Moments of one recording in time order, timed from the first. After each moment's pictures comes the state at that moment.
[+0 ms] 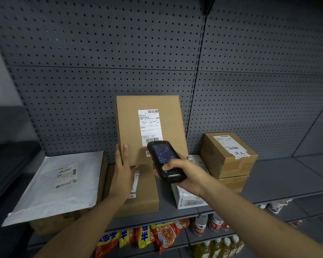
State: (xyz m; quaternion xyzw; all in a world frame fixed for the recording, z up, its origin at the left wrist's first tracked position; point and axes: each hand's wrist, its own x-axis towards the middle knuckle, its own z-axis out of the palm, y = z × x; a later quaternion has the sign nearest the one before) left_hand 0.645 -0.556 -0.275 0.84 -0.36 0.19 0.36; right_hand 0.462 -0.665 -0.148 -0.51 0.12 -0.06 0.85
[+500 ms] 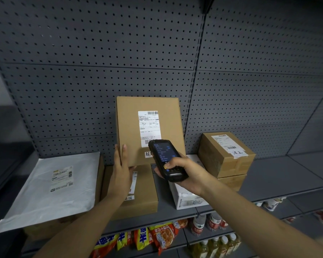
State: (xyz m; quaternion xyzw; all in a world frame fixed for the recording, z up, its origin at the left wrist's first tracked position) left_hand 0.658 -0.557 -0.281 0.84 -0.37 0.17 0.36; right_hand 0.469 -0.668 -0.150 -0.47 0.13 -0.07 0.87
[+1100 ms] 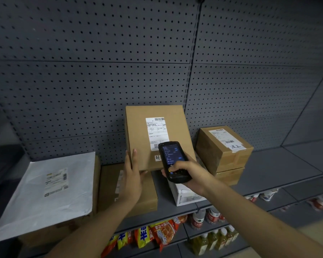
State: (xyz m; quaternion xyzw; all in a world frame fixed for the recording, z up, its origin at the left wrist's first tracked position) left_hand 0.631 -0.581 -0.287 0.85 -0.38 0.11 0.34; right_hand 0.472 -0.689 -0.183 -0.51 0.18 -0.14 0.83
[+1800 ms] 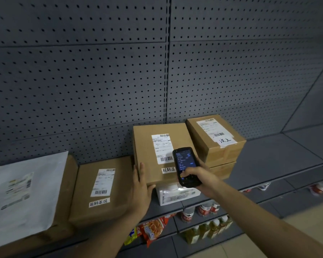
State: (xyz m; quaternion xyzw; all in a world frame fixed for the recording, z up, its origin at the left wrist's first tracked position) left_hand 0.571 -0.678 -0.338 0.88 -0.36 -0.06 0.31; right_hand 0.429 -0.830 -0.257 -0.49 0.33 -0.14 0.79
